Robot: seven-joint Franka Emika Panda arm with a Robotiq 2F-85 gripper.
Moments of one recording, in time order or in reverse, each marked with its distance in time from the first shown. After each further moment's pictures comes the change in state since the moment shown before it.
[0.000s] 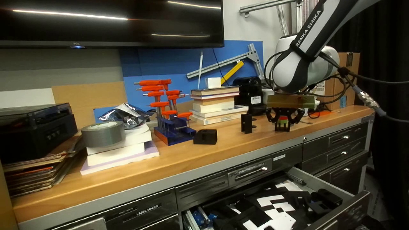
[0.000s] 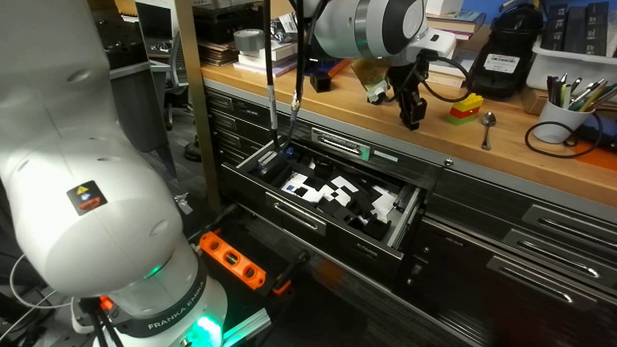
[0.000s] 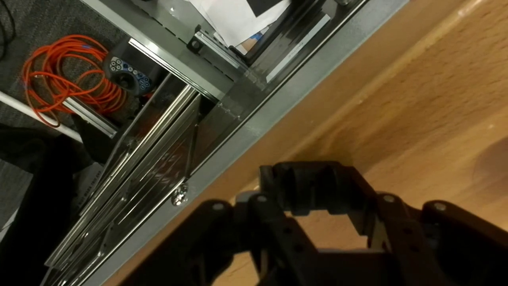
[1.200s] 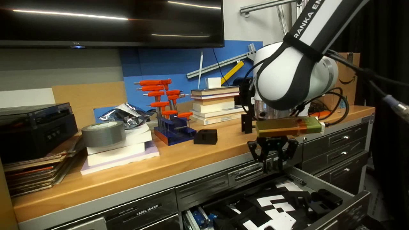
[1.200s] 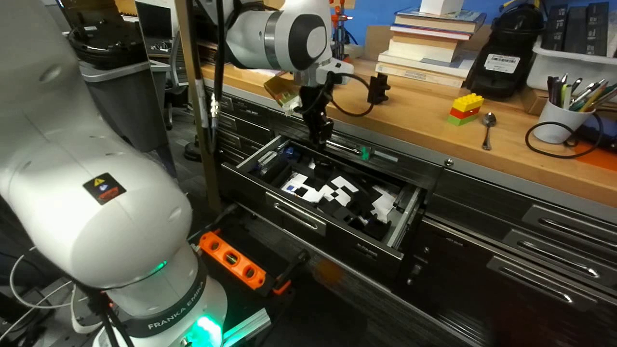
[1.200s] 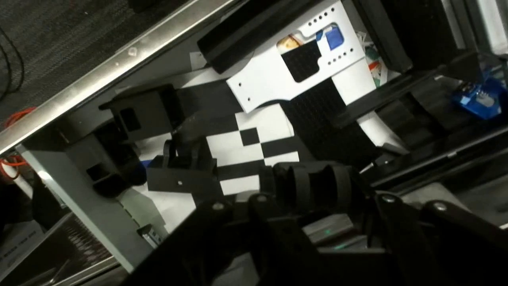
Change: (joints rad) arm 0.128 -0.168 0.194 -0.314 0.155 -0.114 -0.138
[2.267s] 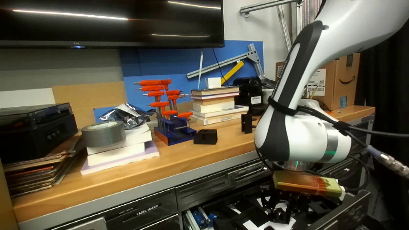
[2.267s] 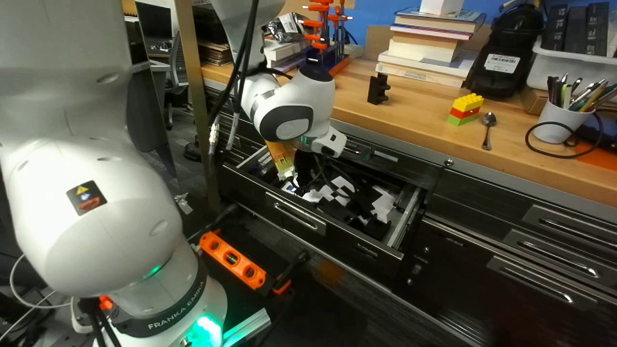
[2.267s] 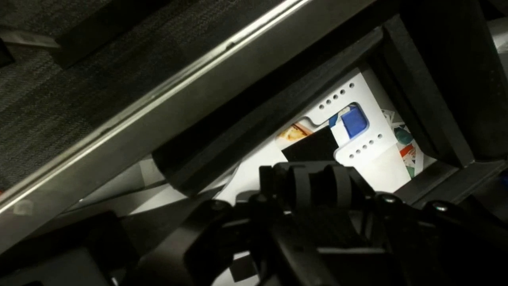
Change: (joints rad) arm -0.131 0.316 0.163 -0.104 0.640 0.410 -0.537
